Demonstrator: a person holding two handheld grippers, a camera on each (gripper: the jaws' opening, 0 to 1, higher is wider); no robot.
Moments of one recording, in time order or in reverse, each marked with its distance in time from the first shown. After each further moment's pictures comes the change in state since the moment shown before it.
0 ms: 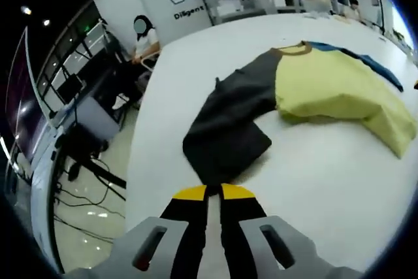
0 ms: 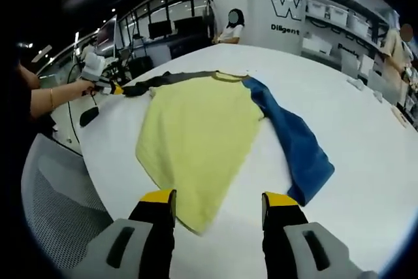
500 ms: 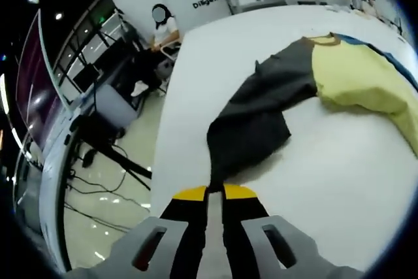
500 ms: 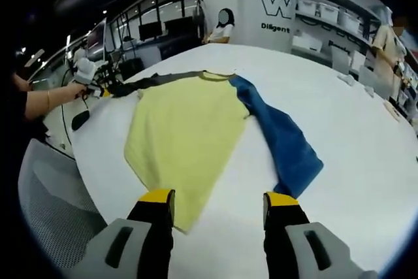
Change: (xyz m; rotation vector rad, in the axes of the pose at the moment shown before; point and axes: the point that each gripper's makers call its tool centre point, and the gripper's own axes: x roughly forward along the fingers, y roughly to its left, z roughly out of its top) left arm 0.007 0.037 -0.019 -0.053 0.071 0.109; right arm -0.003 -0.019 -0.002 0.026 0.001 -0.049
